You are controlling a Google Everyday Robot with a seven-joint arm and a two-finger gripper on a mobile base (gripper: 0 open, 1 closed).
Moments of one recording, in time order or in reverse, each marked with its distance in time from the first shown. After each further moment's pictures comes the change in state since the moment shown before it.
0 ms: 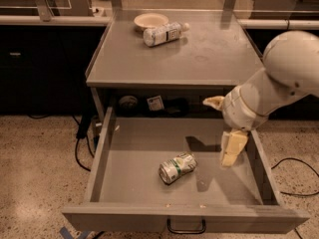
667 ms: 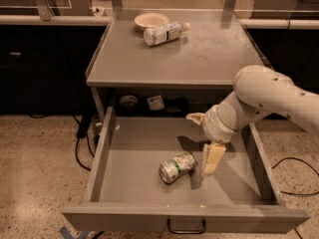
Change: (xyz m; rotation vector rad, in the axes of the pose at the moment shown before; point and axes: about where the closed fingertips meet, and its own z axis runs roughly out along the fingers) arm 0.007 -0.007 0.093 -0.046 -0.054 -0.063
